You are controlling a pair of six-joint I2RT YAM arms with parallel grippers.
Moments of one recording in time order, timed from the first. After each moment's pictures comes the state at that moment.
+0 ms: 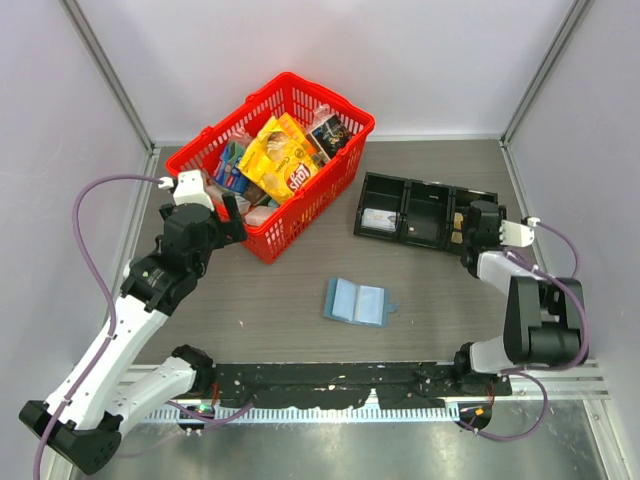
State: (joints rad) left arm -0.49 0.86 1.01 -0.57 -0.48 -0.37; right arm -0.07 1.47 0.61 0.29 0.47 1.31
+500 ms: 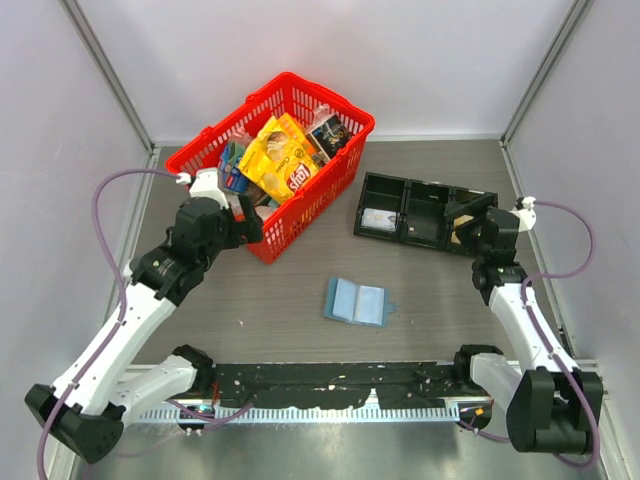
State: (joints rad) left arm -0.49 0.91 1.01 -0.56 -0.31 -0.43; right arm -0.06 0.99 0.57 0.07 0.14 0.91
